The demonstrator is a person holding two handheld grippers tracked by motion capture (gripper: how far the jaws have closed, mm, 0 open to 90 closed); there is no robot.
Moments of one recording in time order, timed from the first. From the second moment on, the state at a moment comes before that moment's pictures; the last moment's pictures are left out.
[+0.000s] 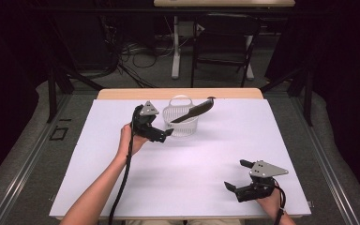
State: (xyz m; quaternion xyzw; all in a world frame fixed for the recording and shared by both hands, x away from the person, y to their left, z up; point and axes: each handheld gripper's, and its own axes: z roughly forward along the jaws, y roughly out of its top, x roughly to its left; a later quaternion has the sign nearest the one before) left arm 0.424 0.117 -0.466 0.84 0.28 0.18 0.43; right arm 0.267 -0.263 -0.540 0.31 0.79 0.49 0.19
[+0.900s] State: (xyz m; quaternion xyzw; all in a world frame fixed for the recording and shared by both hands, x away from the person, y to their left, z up) left arm 0.381 0.145 -0.481 0.84 0.32 0.18 0.41; right arm 0.267 -0.262 -0.541 0.31 0.79 0.49 0.19
